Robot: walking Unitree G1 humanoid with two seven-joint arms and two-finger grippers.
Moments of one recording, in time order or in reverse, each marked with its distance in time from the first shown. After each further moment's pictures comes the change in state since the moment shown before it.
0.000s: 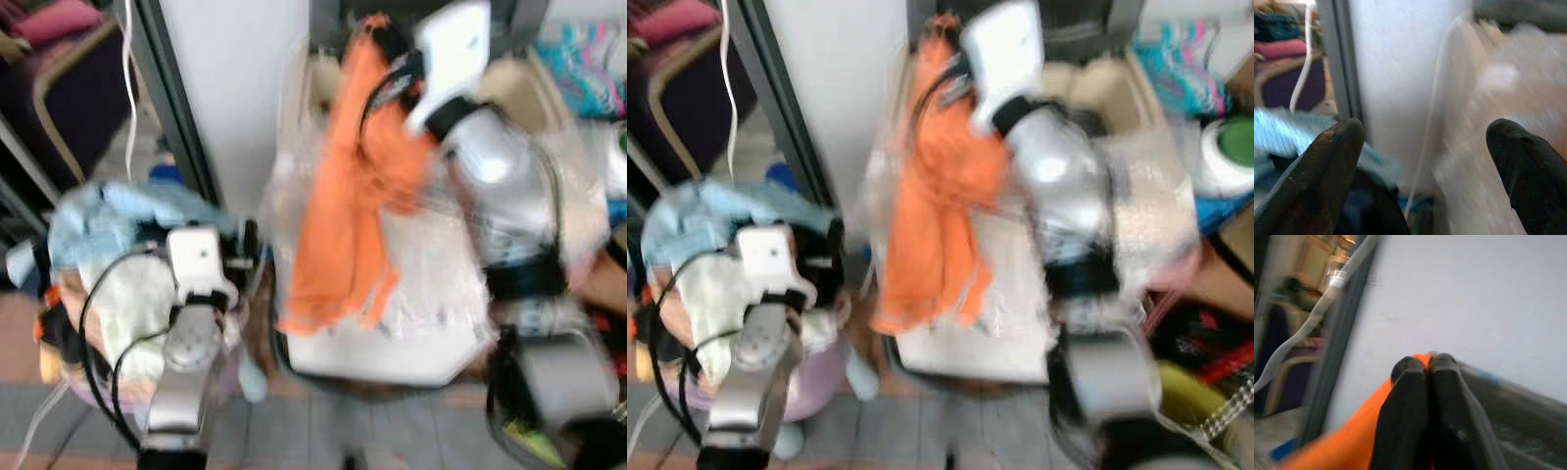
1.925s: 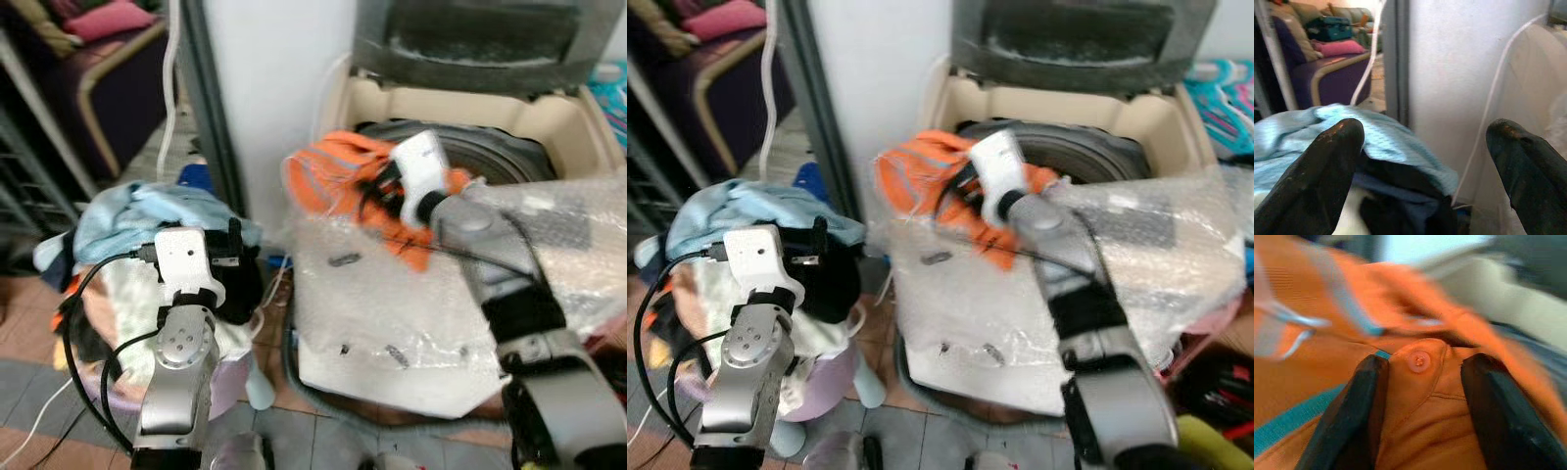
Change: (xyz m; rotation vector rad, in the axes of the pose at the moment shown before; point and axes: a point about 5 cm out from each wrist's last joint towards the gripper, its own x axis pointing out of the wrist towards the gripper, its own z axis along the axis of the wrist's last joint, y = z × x) left arm 0.000 0.009 -0.002 0.020 0.019 0.063; right arm -0.069 0.013 -0.116 0.097 0.593 0.022
